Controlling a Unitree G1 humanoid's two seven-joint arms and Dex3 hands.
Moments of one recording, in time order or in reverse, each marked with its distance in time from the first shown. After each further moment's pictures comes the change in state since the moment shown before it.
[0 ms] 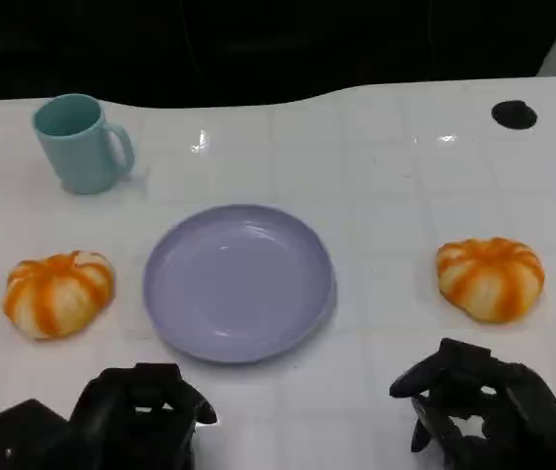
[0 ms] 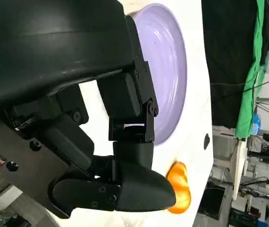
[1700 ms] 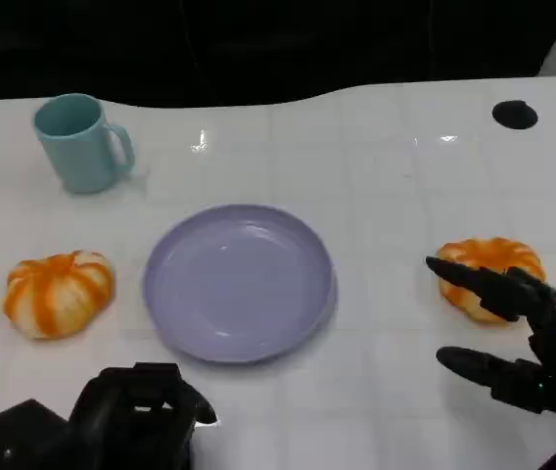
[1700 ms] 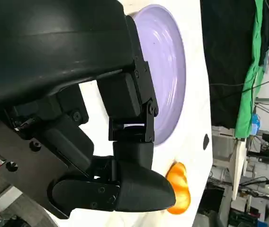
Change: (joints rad) left arm -0.001 0.001 0.000 0.001 0.001 -0.007 0.000; right arm -0.147 -0.186 -0.086 -0.010 -0.599 -0.176 -0.397
